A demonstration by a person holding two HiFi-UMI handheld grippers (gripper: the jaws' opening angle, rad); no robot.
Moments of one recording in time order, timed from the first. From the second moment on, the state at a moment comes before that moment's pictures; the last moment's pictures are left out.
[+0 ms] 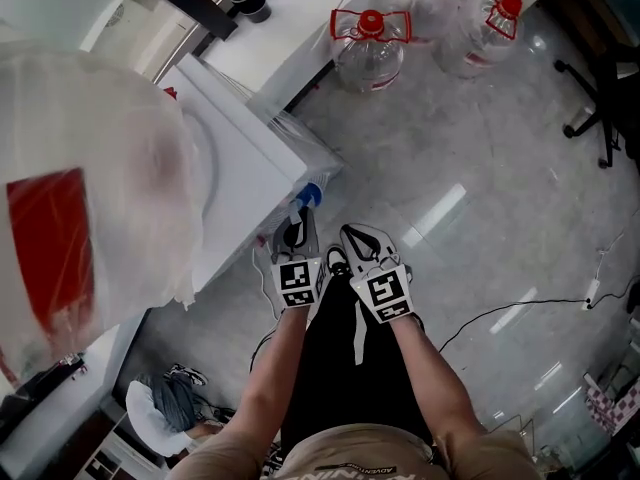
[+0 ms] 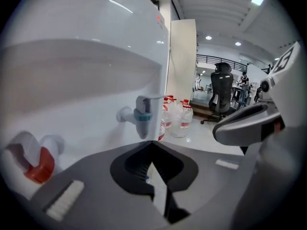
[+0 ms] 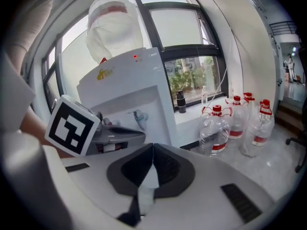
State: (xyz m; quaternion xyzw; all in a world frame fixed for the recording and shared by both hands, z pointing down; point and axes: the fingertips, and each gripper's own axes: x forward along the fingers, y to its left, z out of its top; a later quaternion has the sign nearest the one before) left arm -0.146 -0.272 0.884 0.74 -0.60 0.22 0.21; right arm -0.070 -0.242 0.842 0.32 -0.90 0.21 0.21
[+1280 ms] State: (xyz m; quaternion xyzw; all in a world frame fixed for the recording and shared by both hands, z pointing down) left arm -0.168 -0.273 0.912 0.72 -0.62 0.21 0.22; right arm -0.069 -0.208 0.863 0.32 -0.89 0.25 0.22
